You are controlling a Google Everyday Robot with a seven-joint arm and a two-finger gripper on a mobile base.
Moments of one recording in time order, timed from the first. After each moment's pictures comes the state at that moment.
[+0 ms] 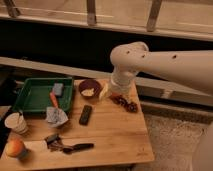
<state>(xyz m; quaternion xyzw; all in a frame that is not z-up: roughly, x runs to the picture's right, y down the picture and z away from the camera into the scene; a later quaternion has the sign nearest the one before) 0.056 0.045 0.667 -0.26 0.18 0.72 0.62</state>
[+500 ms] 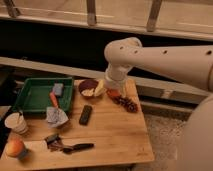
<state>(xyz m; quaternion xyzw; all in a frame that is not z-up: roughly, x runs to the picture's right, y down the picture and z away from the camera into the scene) 0.018 0.014 0.680 -0.27 0.15 0.68 0.66</state>
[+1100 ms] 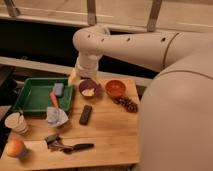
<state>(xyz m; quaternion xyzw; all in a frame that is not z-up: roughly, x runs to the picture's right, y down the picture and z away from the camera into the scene) -0.089 -0.037 0.688 -0.29 0.08 0.64 0.71</state>
